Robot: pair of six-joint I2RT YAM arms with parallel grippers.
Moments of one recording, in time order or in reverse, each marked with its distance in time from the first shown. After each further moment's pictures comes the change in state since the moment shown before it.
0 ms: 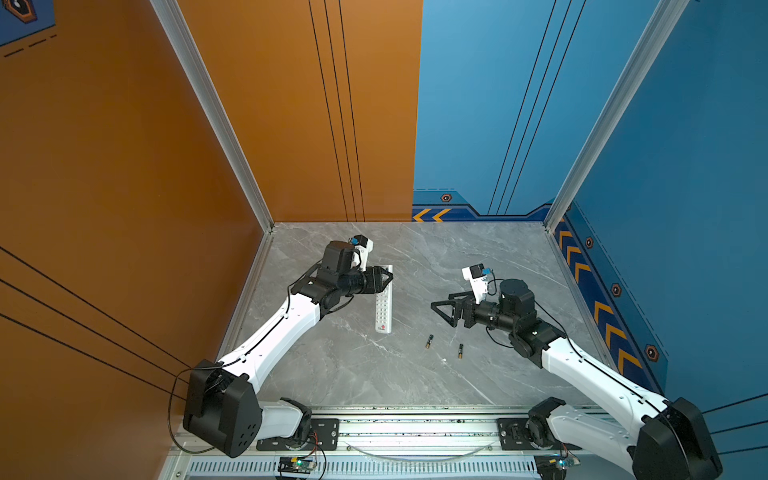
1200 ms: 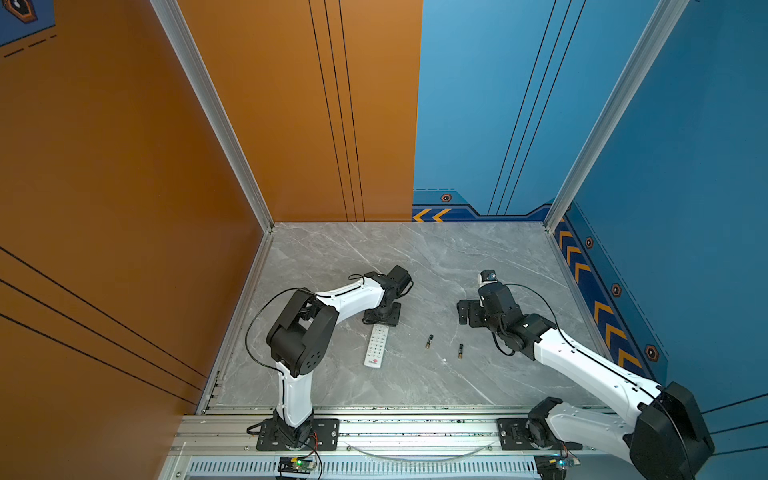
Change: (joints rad) left arm -0.255 0.586 0.236 -0.469 -0.531 -0.038; right arm 0.074 0.065 0.105 -0.504 0.858 -0.076
